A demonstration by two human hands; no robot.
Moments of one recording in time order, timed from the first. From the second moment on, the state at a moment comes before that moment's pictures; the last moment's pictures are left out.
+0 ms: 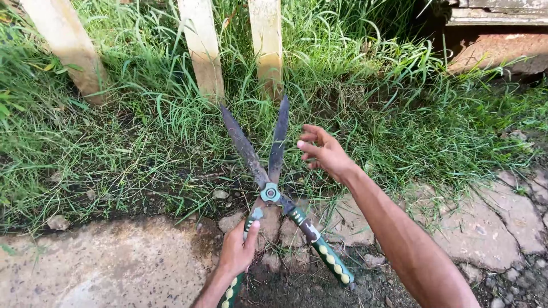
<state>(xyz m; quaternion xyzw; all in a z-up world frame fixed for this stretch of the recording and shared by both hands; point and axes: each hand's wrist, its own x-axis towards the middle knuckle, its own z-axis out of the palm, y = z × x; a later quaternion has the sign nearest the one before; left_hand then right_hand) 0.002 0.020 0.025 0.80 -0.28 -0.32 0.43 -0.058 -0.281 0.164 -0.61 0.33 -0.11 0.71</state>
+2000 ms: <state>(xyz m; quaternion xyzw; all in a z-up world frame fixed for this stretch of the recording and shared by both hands) -0.030 -0.053 -0.018 0.72 0.08 -0.53 0.43 -0.121 -0.197 0.003 -0.55 0.50 0.13 0.66</state>
